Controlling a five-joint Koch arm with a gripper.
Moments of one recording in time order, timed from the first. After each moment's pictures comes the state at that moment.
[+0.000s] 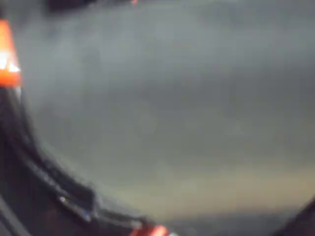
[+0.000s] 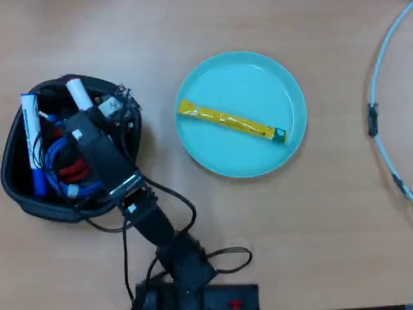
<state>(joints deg) 52.6 58.9 46.9 84.2 78.8</state>
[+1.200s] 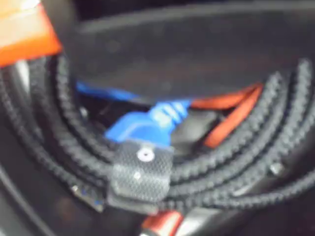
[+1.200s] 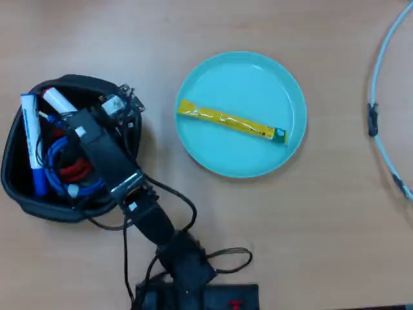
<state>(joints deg) 54.3 58.7 46.9 86.4 79.3</state>
